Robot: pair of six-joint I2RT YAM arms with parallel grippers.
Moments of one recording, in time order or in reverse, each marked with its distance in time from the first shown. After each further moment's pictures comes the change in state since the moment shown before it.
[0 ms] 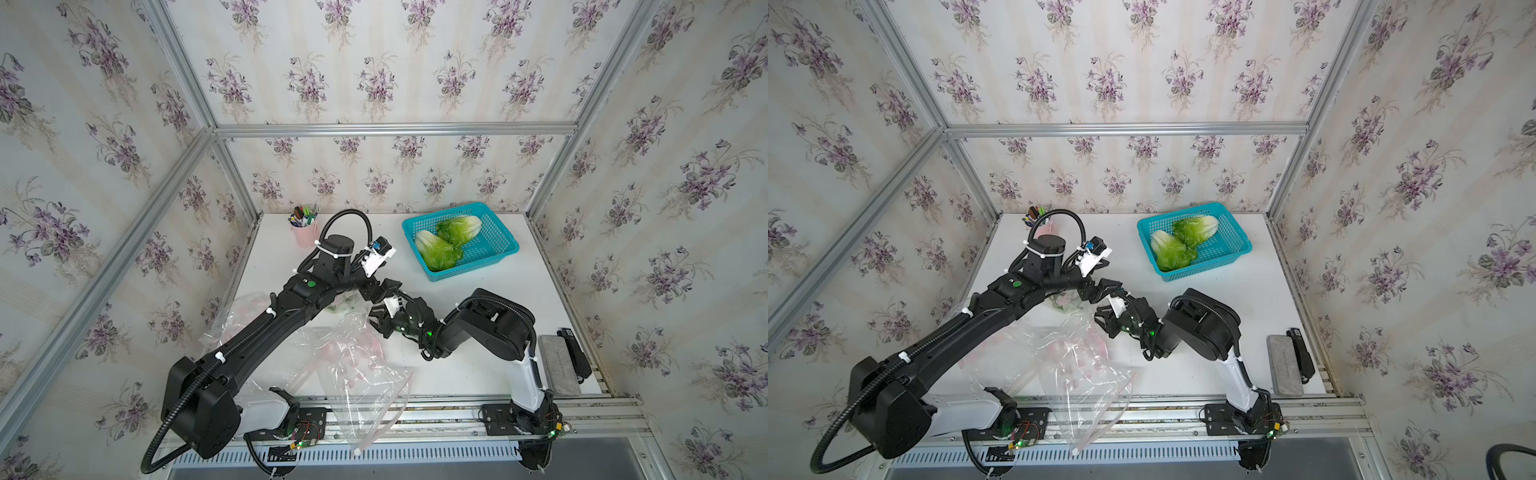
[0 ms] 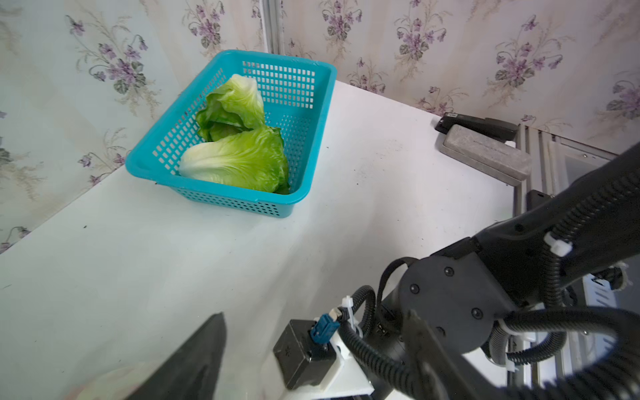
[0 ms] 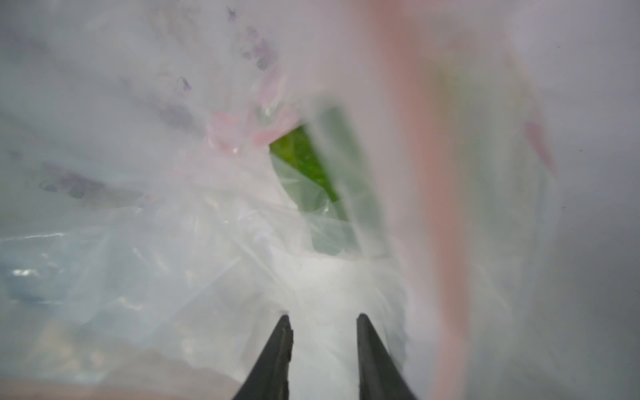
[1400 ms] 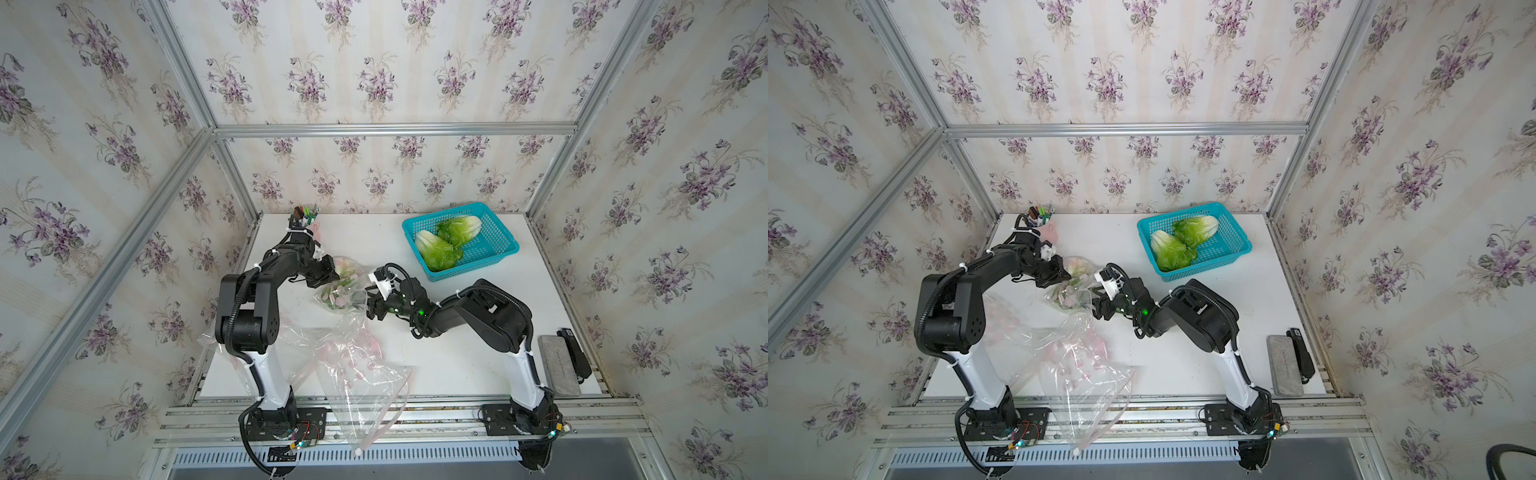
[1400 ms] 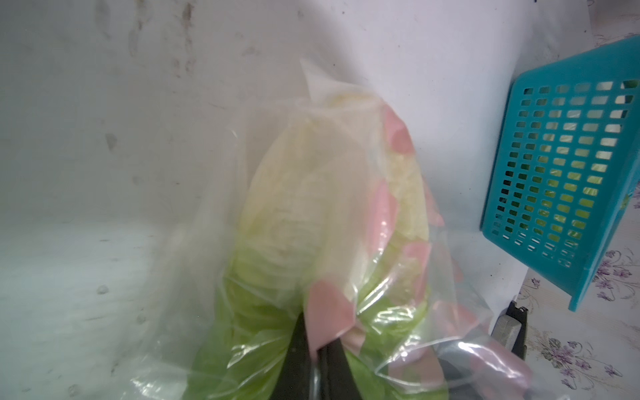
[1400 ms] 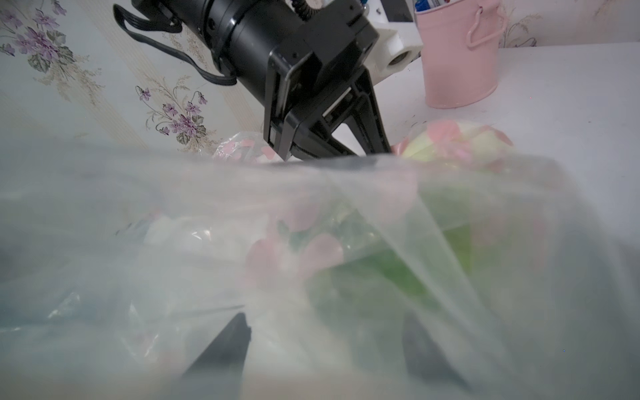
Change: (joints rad) left arm 0.479 0.596 0.217 -0.299 0.038 -0.636; right arm -0.063 0.055 0.216 -0.132 -0.172 -0.092
